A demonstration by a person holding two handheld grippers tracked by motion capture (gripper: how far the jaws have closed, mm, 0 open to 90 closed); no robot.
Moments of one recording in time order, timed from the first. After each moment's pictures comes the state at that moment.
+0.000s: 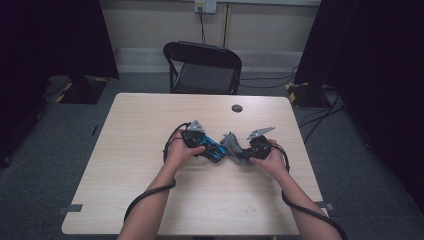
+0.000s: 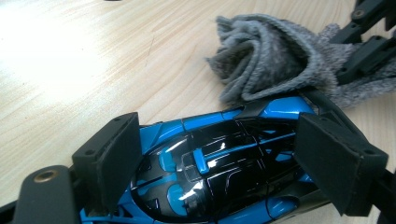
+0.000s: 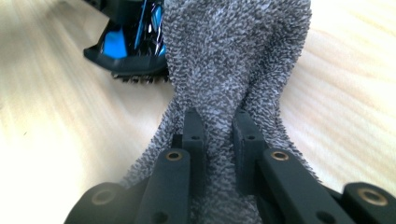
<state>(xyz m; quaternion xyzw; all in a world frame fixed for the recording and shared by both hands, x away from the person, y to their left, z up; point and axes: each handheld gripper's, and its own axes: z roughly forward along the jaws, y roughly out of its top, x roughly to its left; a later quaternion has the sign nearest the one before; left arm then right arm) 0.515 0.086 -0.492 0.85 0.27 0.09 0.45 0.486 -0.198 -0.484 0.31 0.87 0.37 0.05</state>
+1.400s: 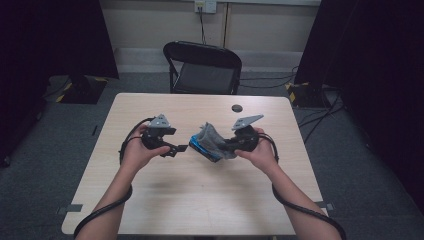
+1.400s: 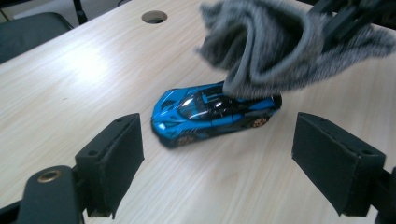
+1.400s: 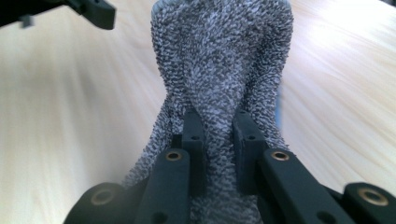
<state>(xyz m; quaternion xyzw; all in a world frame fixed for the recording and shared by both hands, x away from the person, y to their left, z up) 0.453 0.183 -0.401 0.84 0.28 0.12 0.44 0.467 -0.135 -0.409 0.24 0.87 0.43 0.05</state>
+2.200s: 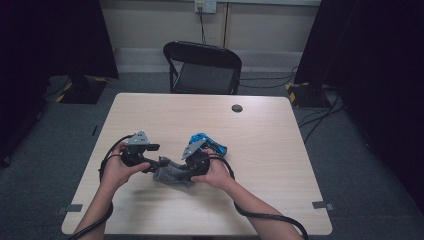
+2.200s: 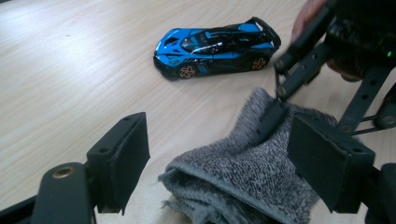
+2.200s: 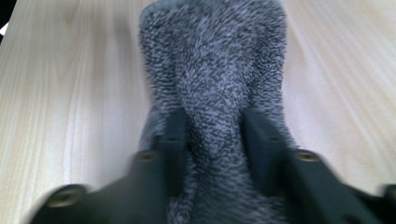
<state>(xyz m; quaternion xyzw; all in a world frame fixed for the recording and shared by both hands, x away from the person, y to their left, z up) 0.421 0.232 -0.444 0.84 0.29 0.10 0.45 0.436 -0.006 -0.481 0.12 0.91 0.39 -0.02</state>
